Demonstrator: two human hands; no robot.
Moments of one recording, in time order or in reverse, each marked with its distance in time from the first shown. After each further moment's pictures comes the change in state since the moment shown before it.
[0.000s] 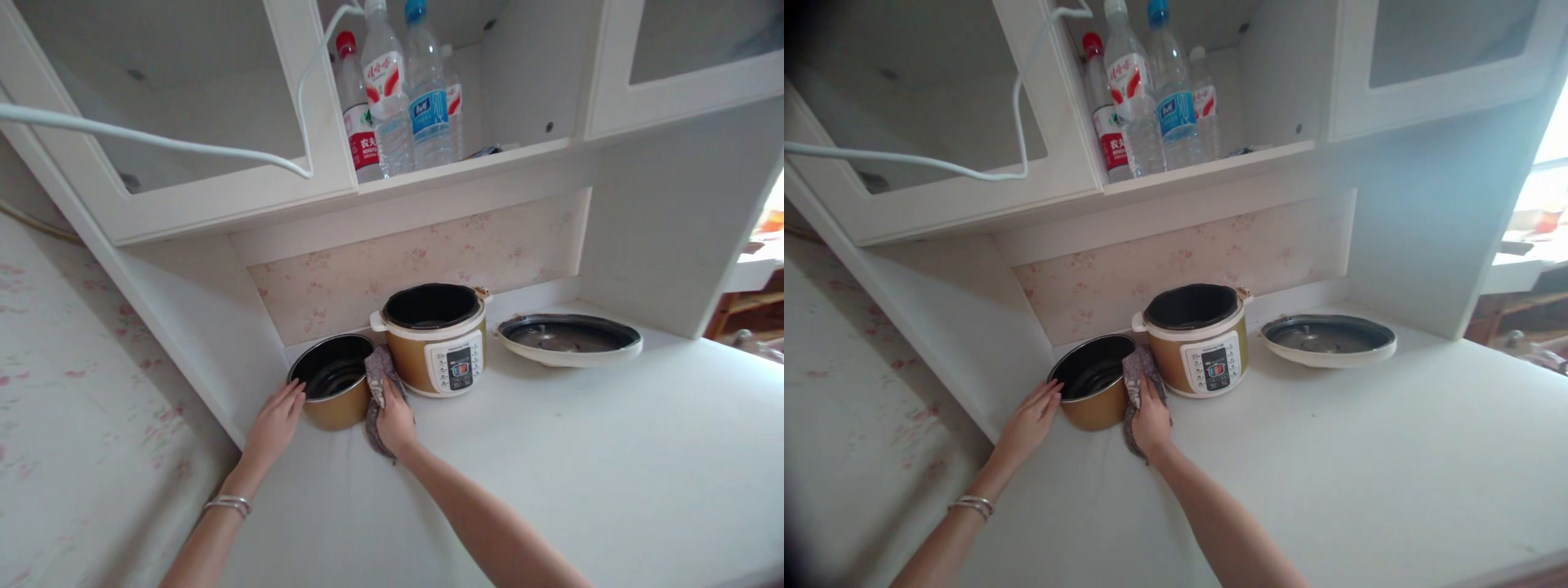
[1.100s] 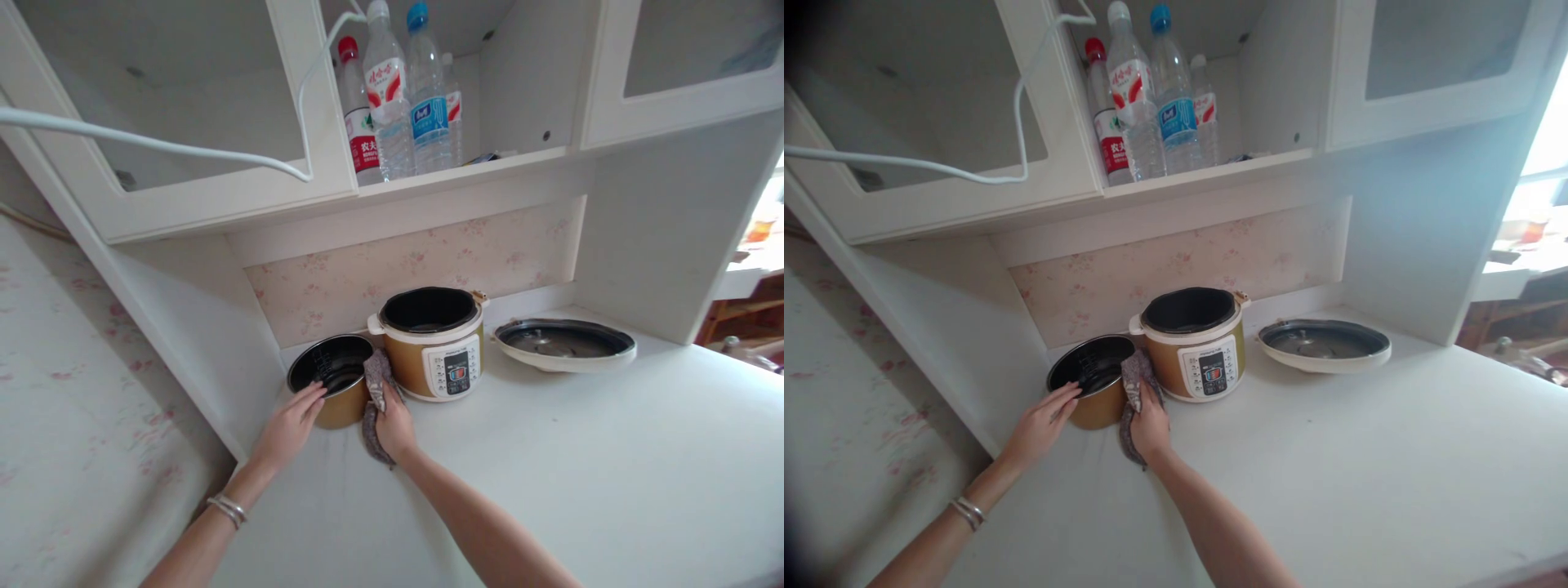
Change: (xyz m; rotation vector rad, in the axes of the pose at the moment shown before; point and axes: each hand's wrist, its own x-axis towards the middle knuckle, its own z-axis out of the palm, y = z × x) left_hand 0.008 0.036 0.001 -0.089 -0.083 0.150; right_hand 0.003 0.013 0.007 0.113 0.091 -0.045
